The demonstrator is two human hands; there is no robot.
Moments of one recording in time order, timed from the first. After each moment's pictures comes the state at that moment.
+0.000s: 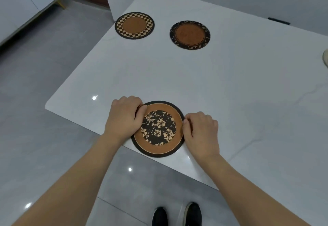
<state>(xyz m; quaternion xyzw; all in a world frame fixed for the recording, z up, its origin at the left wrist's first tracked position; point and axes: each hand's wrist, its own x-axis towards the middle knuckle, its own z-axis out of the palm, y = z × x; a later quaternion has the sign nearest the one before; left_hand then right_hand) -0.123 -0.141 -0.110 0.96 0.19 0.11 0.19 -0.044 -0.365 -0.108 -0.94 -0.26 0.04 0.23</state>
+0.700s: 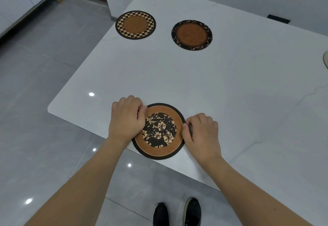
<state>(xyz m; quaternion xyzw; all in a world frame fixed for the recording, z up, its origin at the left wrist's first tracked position) -0.120 -0.139 -0.115 0.95 0.23 0.12 0.18 -0.045 -0.361 -0.107 -0.94 -0.27 0.04 0.20</state>
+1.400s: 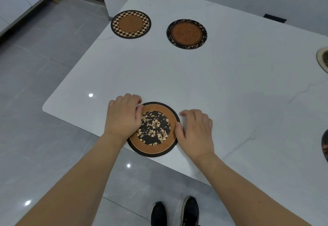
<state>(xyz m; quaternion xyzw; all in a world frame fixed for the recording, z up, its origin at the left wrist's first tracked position) -0.118 -0.146 -0.112 0.97 0.20 0.11 0.11 -0.046 -0.362 -0.109 -0.94 -0.26 0.03 0.21</state>
